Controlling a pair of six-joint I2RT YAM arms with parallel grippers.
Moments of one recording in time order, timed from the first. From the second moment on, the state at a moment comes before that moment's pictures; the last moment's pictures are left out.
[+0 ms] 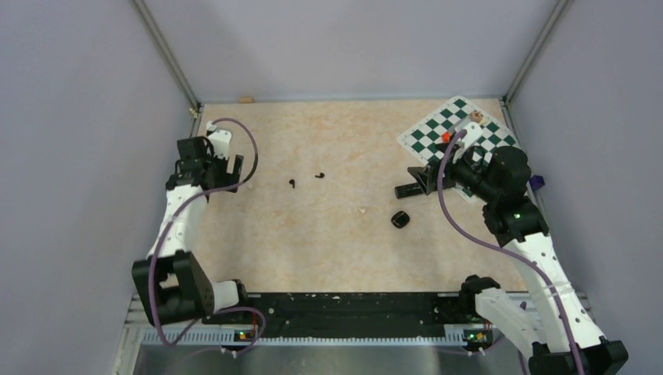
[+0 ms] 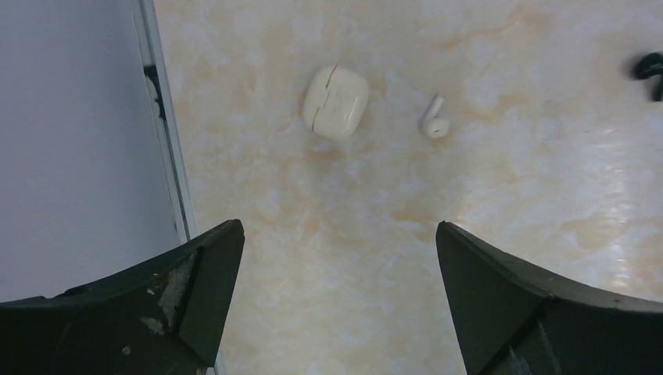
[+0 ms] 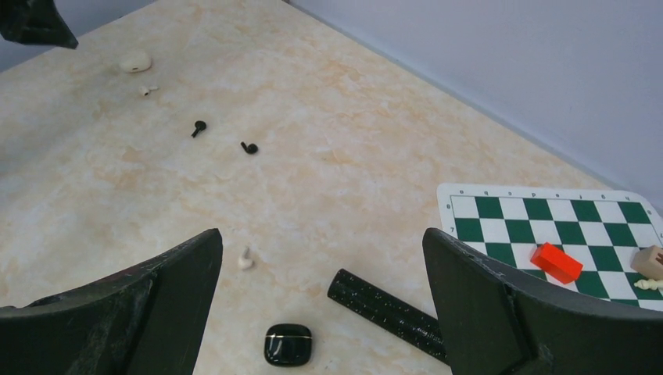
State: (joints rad) left arm 0.19 1.21 0.97 -0.45 0.13 0.39; right arm 0.23 0.82 0.89 -0.23 -0.47 -0.15
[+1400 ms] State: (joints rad) left arm 0.23 2.02 1.48 -0.72 0.14 0.53; right arm 0.23 0.82 0.87 -0.21 -0.49 -0.16
